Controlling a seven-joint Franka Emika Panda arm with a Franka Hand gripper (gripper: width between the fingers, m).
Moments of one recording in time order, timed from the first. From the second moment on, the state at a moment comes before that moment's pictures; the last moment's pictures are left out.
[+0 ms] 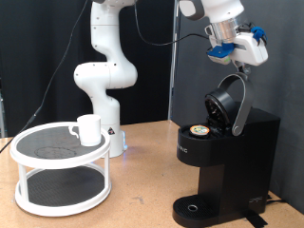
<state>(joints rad) -0.02 -0.10 0.32 -1.96 0.51 2.02 2.57</state>
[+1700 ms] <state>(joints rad) -0.12 -0.15 0.26 -2.02 0.31 2.02 2.48</state>
